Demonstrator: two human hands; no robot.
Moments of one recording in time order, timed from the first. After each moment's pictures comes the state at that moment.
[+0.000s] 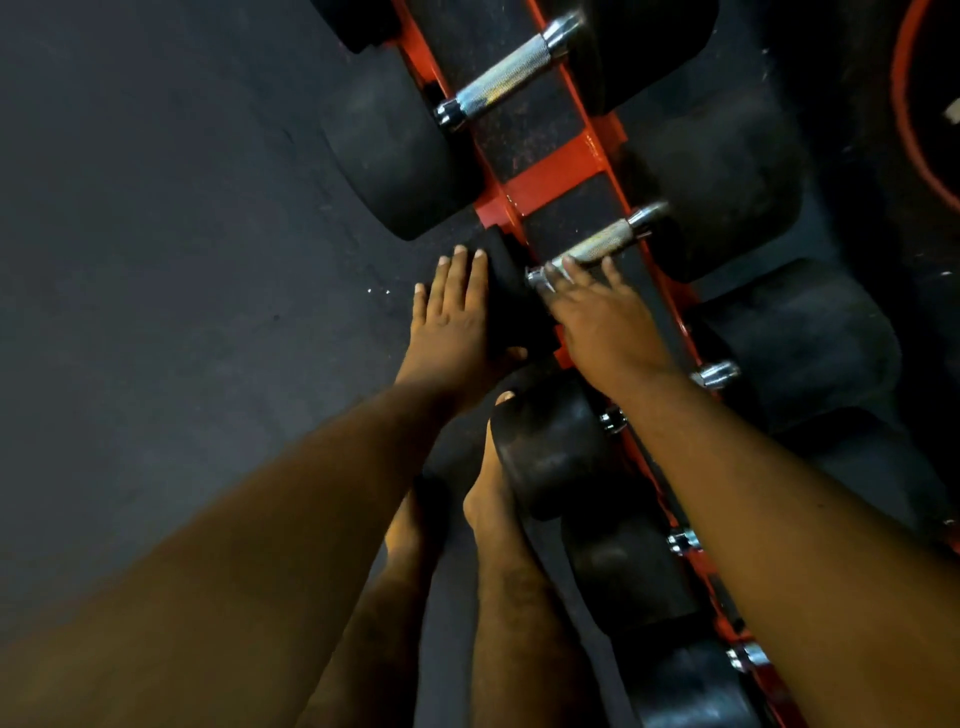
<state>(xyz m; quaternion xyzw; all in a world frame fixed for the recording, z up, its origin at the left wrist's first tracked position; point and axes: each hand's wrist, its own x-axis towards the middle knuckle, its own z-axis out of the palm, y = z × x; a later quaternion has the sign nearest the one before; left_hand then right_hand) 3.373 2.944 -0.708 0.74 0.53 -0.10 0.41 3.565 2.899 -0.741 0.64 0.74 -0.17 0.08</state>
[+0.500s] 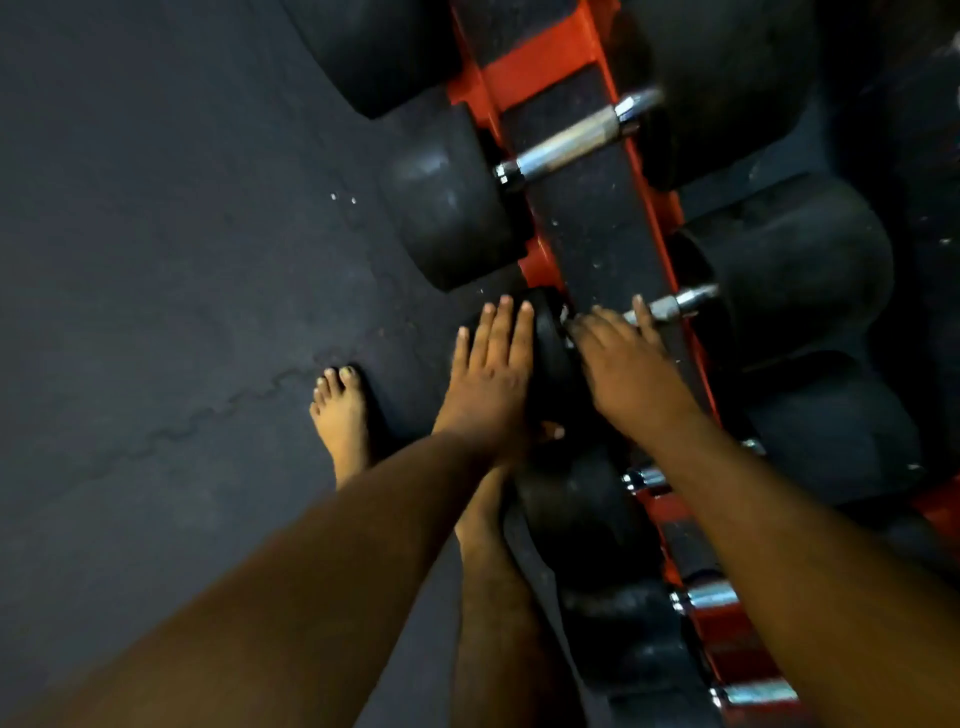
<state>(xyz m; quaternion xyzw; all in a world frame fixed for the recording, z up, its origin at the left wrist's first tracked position) 3.421 2.778 -0.718 0.73 0.48 -0.18 0.45 3.615 2.742 -0.753 0.60 0.76 -0.20 0.15</state>
